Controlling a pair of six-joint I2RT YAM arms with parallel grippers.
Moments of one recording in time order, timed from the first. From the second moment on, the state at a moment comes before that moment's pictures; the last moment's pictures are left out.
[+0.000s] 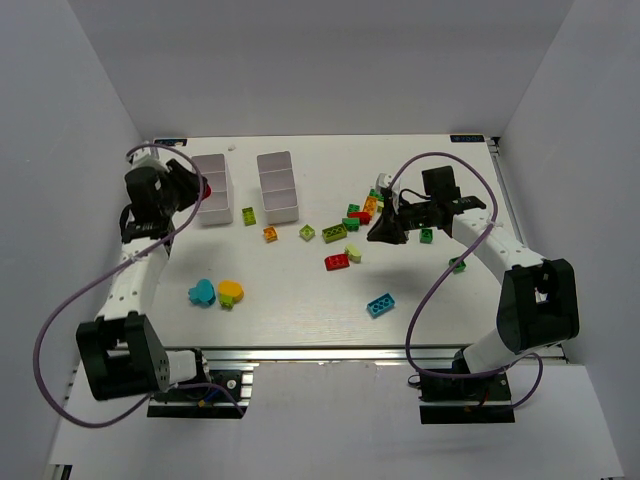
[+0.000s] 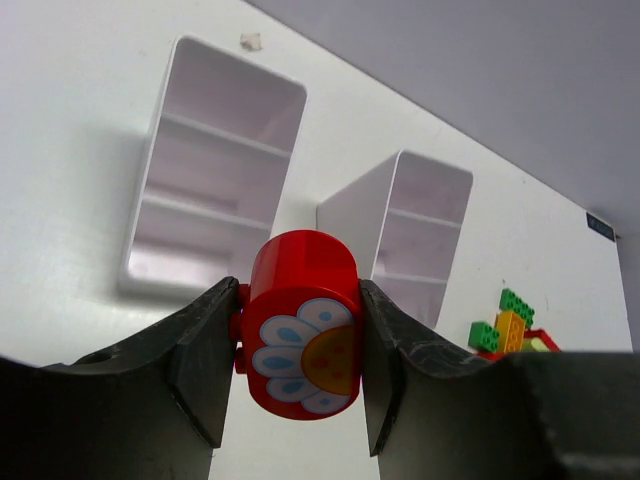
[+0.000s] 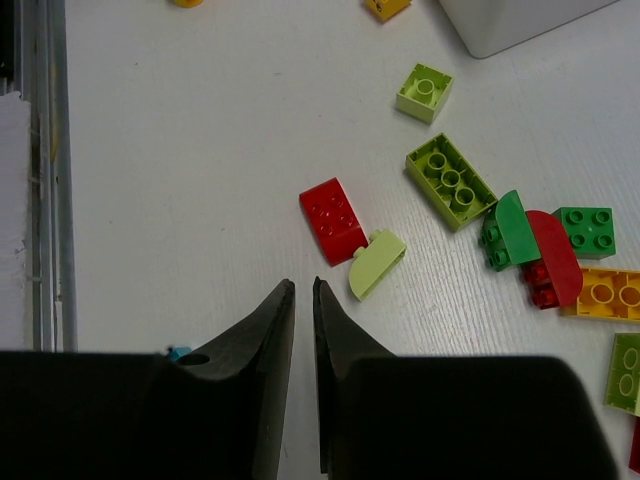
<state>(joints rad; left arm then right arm) 0.14 1.25 0.93 -0.01 0.20 -0.50 0.28 1.53 1.10 -0.46 -1.01 -0.68</state>
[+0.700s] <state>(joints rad) 0.06 1.67 1.20 0.29 0.02 -0.42 0.28 1.51 1.10 -0.44 -1.02 -0.68</state>
